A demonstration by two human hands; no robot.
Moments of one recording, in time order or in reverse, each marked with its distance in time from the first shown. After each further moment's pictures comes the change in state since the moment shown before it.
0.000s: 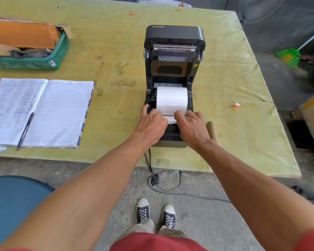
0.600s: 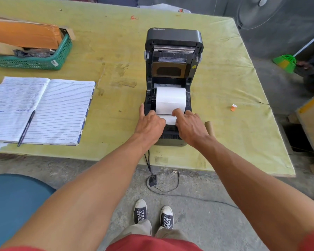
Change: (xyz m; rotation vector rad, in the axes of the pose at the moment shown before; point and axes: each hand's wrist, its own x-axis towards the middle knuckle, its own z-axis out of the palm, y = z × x) left_hand -0.009 0.008 0.000 0.019 -0.048 -0.105; right_hand 0.003 0.002 -0.007 0.097 -0.121 0.029
